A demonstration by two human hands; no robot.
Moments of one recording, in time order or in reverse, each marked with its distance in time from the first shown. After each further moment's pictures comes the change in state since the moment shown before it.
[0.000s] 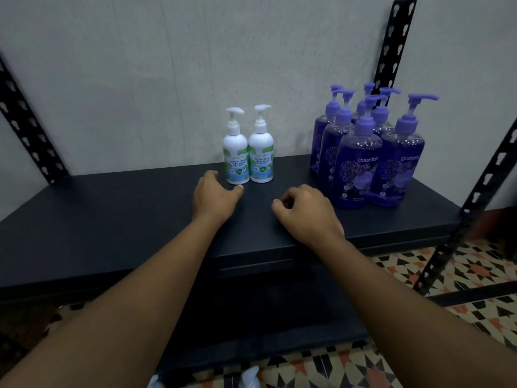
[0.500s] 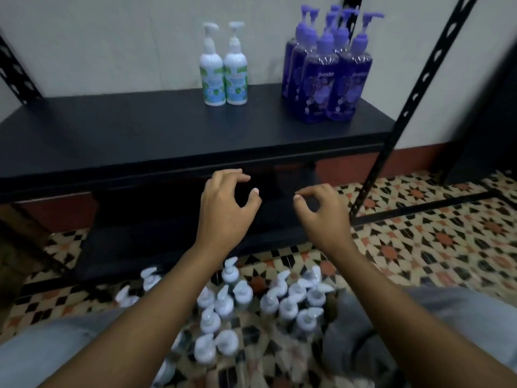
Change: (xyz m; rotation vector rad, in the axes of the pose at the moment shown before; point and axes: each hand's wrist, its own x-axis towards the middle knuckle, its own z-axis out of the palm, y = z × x) left_hand -0.249 -0.033 -0.014 -0.134 -0.074 0.376; right_hand -0.219 0.061 -0.007 0.297 0.174 0.076
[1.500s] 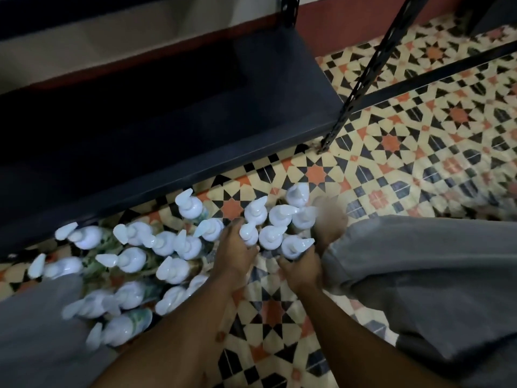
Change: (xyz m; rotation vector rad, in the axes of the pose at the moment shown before) left_hand -0.192 -0.182 0.208 0.007 -0.746 -0.610; right_hand -0.218 0.218 0.145 -0.024 -0.202 1.055
